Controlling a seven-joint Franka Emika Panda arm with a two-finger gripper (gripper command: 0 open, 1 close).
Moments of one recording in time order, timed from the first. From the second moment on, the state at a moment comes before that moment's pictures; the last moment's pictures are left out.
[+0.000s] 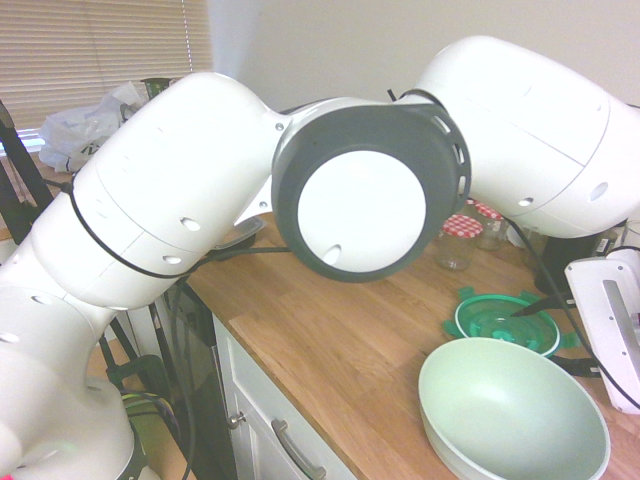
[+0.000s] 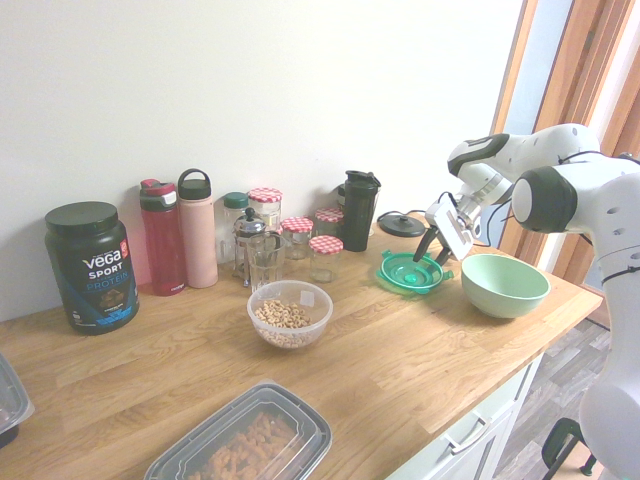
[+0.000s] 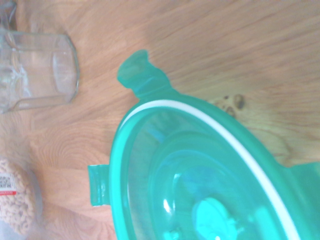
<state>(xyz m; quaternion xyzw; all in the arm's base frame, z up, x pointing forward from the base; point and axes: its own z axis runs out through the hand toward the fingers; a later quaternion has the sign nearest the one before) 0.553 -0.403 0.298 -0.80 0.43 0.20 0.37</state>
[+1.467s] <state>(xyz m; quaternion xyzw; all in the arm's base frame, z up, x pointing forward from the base) 0.562 -0.384 0.378 -0.82 0.44 0.18 0.32</state>
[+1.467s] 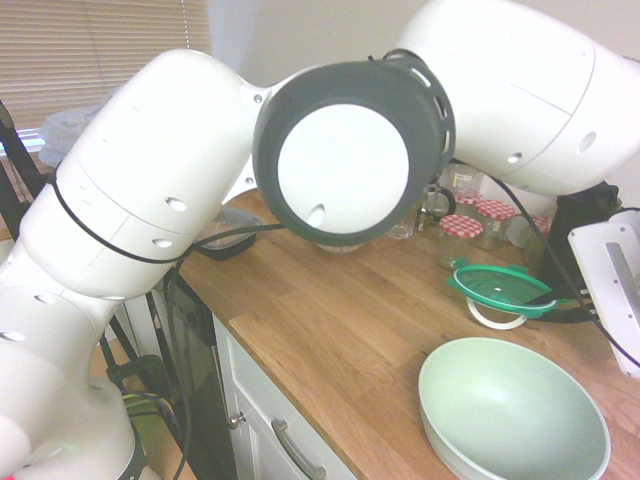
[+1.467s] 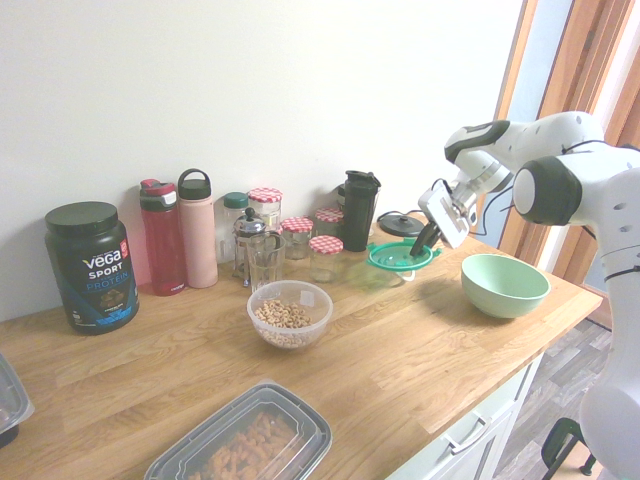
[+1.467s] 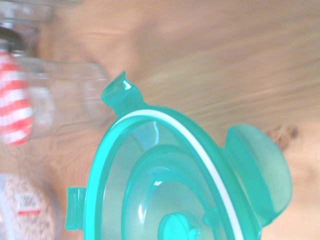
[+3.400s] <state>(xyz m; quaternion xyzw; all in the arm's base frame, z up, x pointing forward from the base) 0.550 0.177 0.489 -0.77 0.33 -0.27 -0.48</state>
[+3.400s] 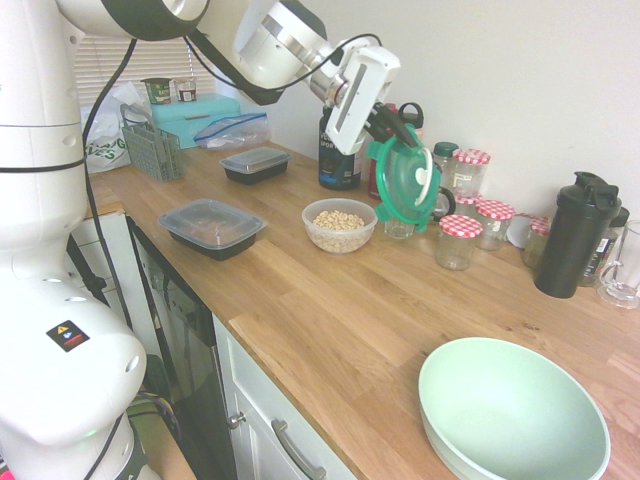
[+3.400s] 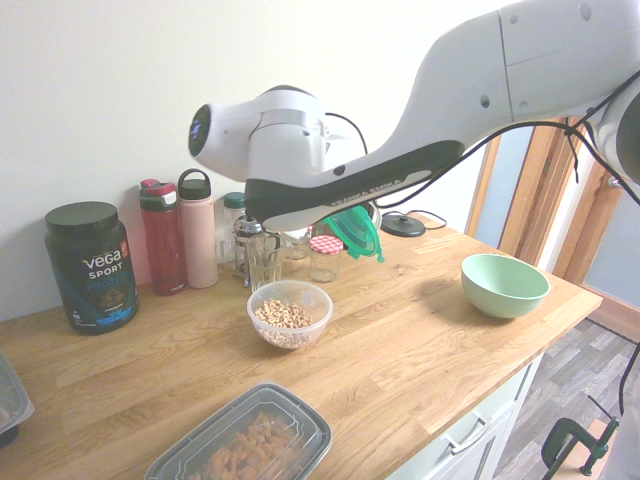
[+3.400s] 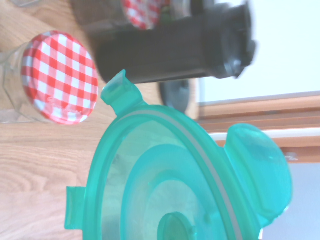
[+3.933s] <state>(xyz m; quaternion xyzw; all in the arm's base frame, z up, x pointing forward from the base) 0.560 0.262 0.434 -0.75 0.32 -0.28 -0.51</state>
